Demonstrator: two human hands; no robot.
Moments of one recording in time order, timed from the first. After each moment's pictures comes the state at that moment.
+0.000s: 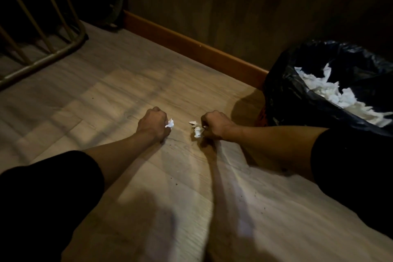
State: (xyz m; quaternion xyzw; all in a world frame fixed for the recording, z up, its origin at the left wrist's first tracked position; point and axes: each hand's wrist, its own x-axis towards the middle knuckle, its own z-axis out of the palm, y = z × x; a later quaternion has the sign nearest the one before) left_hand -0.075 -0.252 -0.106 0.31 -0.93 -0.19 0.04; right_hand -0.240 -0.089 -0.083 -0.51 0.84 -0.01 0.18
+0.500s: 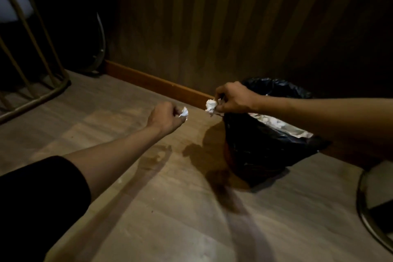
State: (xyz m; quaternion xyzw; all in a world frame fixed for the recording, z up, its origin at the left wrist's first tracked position) left_hand -0.150 -0.173 0.047 0.23 -0.90 -0.31 0.19; right_hand -0.292 0.004 0.151 -0.49 0.87 -0.06 0.05
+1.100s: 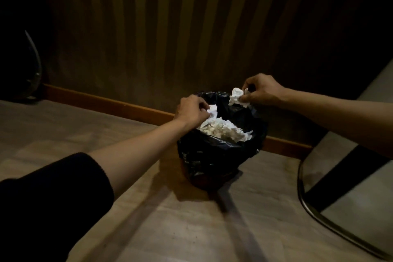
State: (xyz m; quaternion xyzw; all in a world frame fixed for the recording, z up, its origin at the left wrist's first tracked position) left_hand -0.254 -0.012 0.136 0.06 -0.90 -0.39 0.17; right_hand -0.344 0.192 0.239 -0.29 0.95 -0.16 0.00
